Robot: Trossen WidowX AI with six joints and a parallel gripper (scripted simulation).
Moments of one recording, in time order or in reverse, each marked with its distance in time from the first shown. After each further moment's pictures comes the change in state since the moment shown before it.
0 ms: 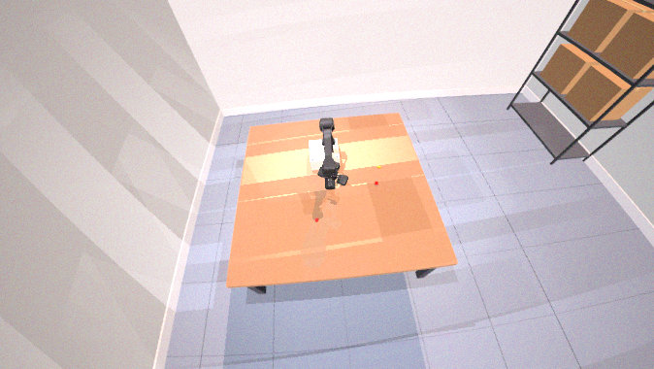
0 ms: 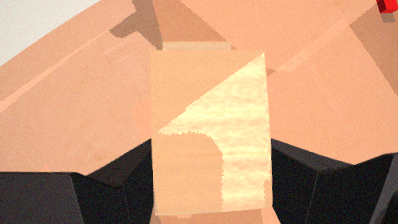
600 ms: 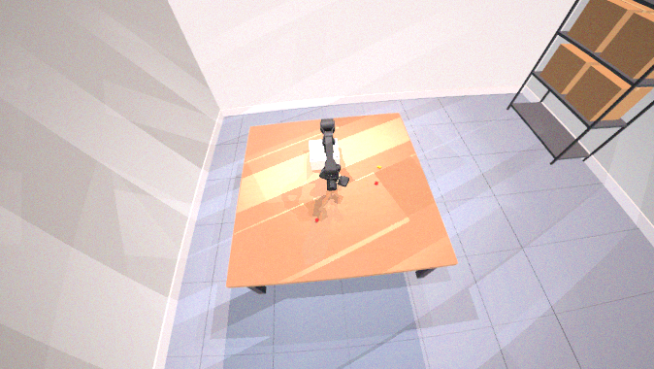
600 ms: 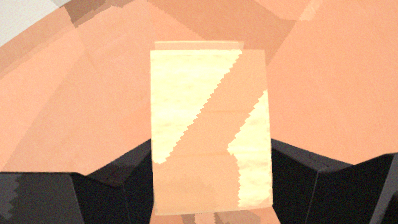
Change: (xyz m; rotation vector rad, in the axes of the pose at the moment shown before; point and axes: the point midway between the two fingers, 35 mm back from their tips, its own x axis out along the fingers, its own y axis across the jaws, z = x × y) arm 0.036 -0.001 0.000 -0.003 0.003 -0.006
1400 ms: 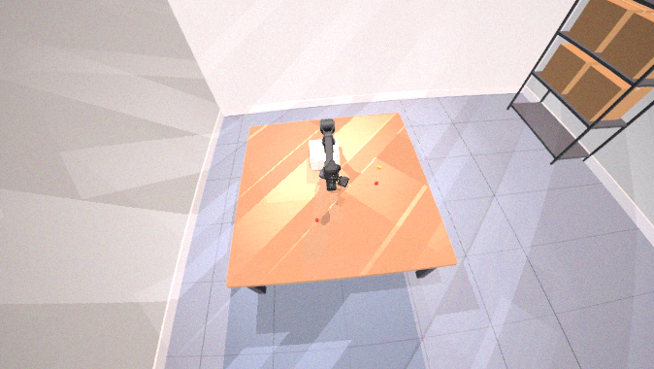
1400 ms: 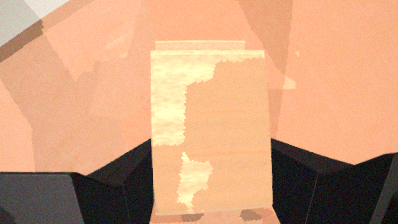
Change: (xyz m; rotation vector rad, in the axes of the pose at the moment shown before) arm 0.002 0.001 0.000 0.006 -0.004 -0.007
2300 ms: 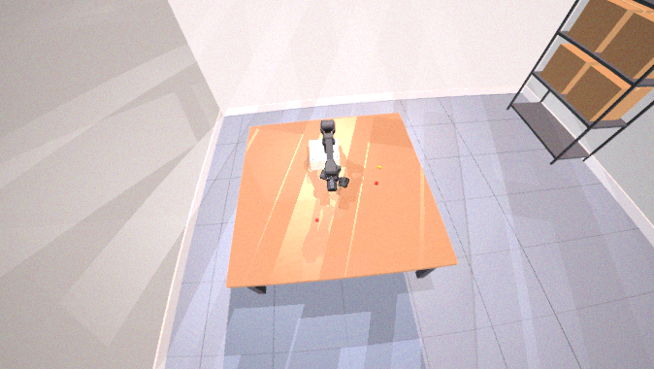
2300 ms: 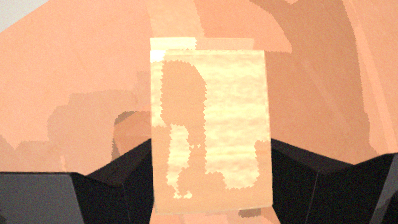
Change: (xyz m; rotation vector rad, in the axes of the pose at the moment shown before) arm 0.016 -0.001 -0.001 -0.007 0.003 -0.003
